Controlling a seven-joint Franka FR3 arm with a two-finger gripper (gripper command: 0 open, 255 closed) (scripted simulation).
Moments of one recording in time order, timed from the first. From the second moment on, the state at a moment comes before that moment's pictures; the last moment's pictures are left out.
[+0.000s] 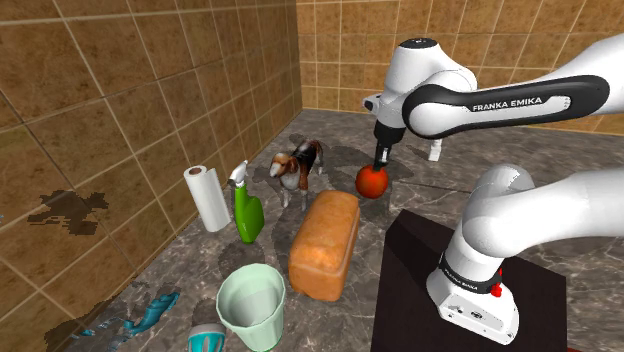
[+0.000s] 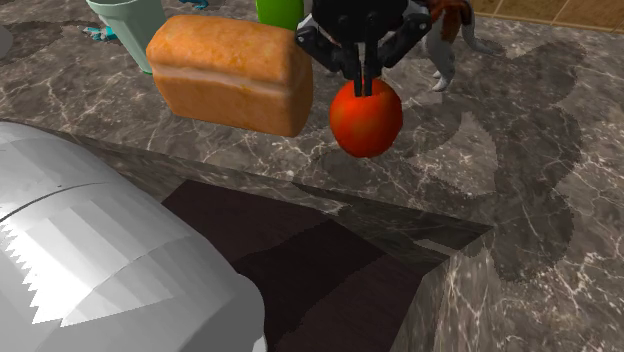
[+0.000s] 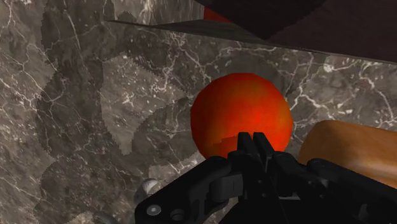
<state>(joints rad) 0.00 -1.03 -0.09 -2.89 -0.21 2.05 -0.44</state>
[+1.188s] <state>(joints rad) 0.02 -1.02 -0.07 -2.64 -0.17 1.81 -0.47</state>
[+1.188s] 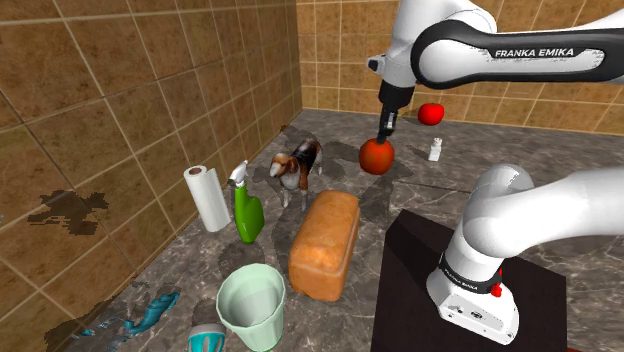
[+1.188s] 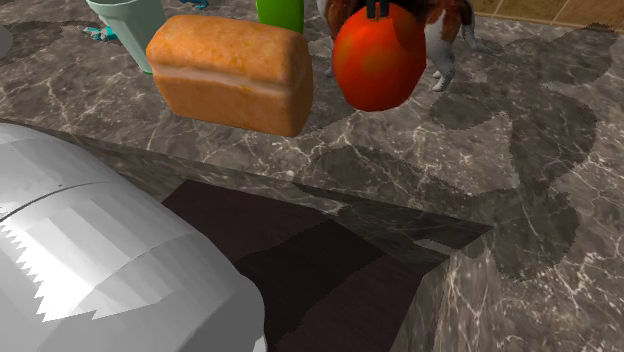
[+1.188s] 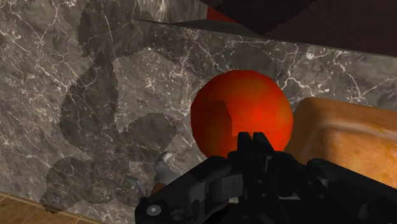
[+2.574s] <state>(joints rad) 0.02 -0.92 -0.05 -2.31 -0.15 1.58 -0.50</state>
